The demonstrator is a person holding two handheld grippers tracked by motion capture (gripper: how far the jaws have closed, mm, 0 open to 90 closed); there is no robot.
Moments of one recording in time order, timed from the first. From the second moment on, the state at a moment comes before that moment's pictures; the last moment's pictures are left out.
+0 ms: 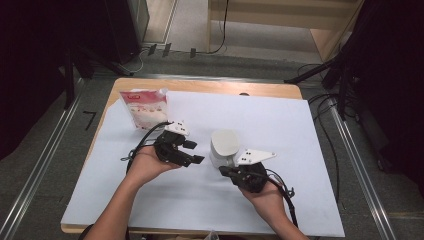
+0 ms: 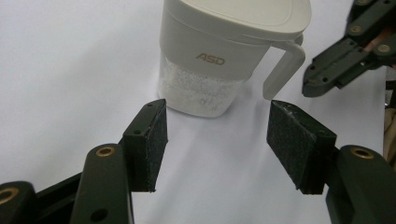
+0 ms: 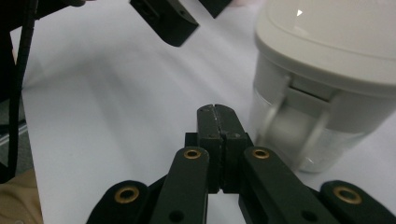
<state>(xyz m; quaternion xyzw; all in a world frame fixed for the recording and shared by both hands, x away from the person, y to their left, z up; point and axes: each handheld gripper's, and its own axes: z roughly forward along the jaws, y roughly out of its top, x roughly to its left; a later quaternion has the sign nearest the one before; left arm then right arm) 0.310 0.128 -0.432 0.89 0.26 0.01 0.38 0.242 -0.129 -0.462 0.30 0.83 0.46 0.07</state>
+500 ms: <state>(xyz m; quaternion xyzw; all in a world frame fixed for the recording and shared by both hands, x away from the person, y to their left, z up) 0.310 0.129 -0.432 0.89 0.26 0.00 0.38 0.249 -0.129 -0.471 0.32 0.83 0.45 0.05</state>
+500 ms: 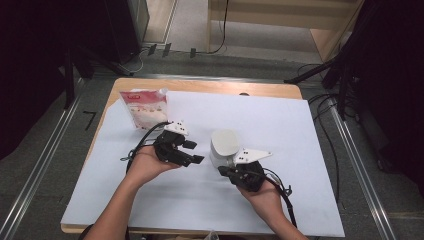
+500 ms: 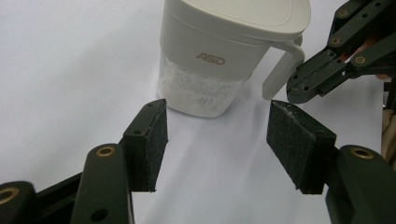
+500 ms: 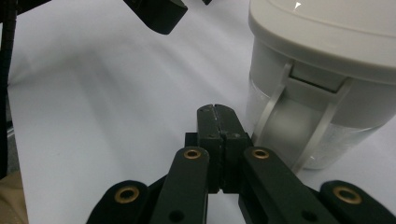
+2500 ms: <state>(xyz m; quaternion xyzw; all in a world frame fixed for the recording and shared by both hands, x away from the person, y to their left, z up) 0.345 0.086 -0.447 0.88 0.28 0.00 0.38 0.286 -0.199 -0.462 0.39 0.81 0.44 0.05</state>
